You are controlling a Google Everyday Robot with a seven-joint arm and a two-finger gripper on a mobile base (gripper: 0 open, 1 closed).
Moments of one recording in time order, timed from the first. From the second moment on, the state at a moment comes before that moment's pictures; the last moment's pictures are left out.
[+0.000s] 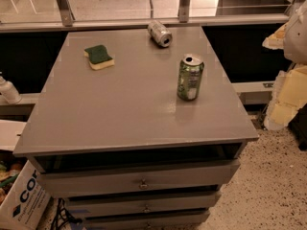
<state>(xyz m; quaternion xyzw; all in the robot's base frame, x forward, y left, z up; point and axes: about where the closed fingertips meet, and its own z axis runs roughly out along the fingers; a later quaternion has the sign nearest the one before) 0.438 -0.217 0.976 -0.60 0.78 -0.03 0.16</state>
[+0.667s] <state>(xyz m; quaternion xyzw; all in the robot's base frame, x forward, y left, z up) 0.448 -0.220 0.975 -0.60 0.78 -0.03 0.18</state>
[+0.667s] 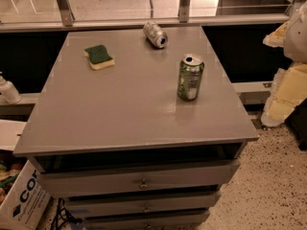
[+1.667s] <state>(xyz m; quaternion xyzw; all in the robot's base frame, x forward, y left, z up) 0.506 -0.210 0.917 -0.53 0.81 0.06 0.26</state>
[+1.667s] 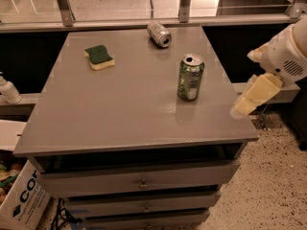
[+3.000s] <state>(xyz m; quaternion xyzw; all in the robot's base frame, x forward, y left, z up) 0.587 -0.137 0.856 -0.52 0.73 0.24 0.38</state>
